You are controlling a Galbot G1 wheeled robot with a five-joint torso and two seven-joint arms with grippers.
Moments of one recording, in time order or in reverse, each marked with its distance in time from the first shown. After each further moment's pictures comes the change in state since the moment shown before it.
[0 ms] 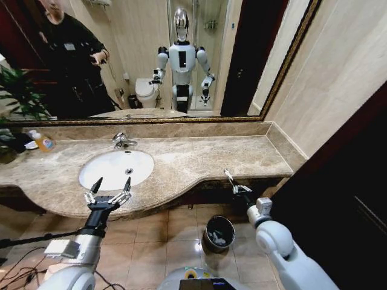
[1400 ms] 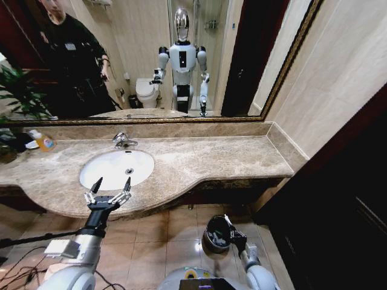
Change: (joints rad) left arm 0.000 0.000 0.000 0.000 0.000 0.000 0.000; right arm -0.070 0.204 0.003 -0.576 -0.136 0.298 -0.081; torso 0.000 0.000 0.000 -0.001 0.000
